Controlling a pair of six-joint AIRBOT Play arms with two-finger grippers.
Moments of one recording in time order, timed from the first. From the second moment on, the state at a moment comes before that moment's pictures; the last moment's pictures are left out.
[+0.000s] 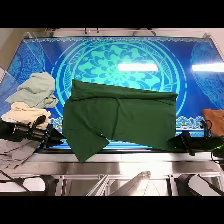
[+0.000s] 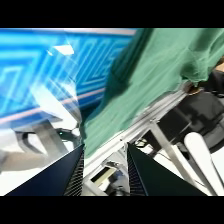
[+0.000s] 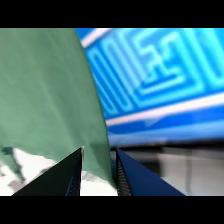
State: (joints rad) left arm 0.54 -1.54 0.66 0.87 -1.49 -1.15; right arm -0.69 -1.15 0.32 -0.80 1.20 1.10
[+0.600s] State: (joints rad) left arm 0.43 -1.54 0.59 0.82 -1.38 -1.18; right arm -0.69 -1.28 0.31 -0.69 1.18 1.00
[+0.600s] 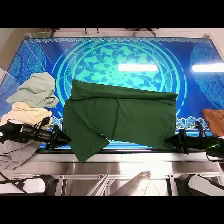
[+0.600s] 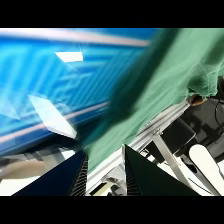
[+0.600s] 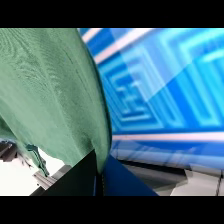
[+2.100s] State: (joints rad) left arm 0.60 -1.34 0.81 0.45 -1.51 -1.05; right arm -0.66 -1.14 0.63 -0.60 1.32 1.13
